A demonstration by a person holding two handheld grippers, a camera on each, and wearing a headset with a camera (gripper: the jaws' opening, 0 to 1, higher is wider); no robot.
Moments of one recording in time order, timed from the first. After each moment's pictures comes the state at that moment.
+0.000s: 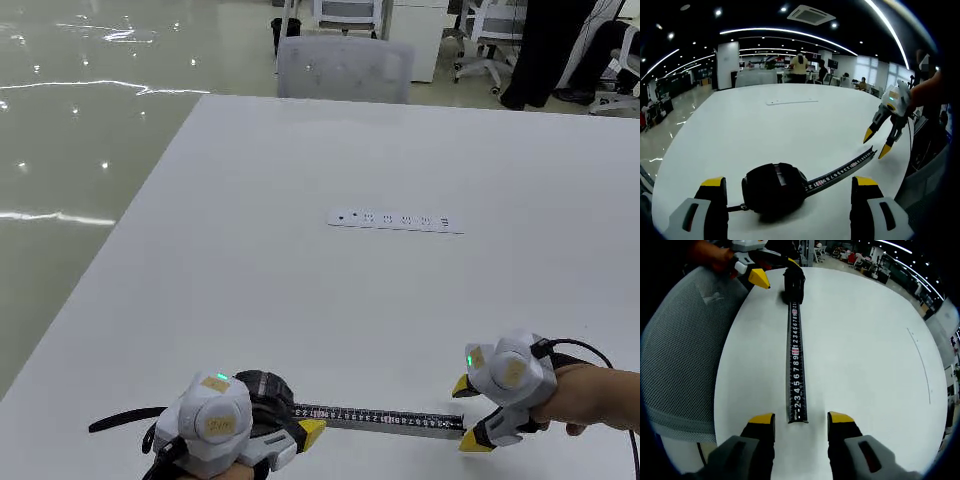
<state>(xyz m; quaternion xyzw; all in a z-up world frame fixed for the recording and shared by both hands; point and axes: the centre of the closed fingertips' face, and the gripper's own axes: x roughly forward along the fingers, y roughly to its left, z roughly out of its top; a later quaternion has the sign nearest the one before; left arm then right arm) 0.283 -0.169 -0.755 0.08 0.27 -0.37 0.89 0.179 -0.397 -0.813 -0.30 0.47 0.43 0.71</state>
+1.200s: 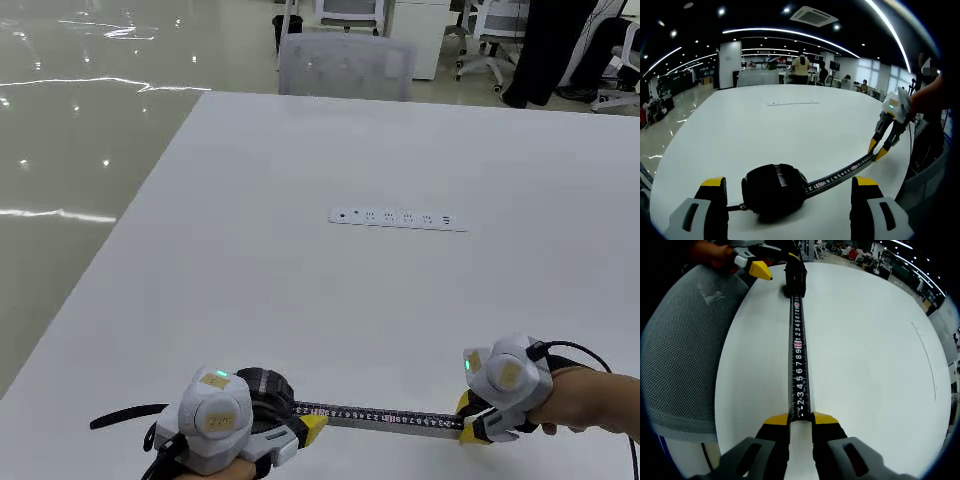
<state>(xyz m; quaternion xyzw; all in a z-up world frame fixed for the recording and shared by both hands) 0.285 -0.169 -0.757 0.07 0.27 -0.36 0.89 0.173 -0.397 -0.823 -0.29 0.49 0.44 0.70</state>
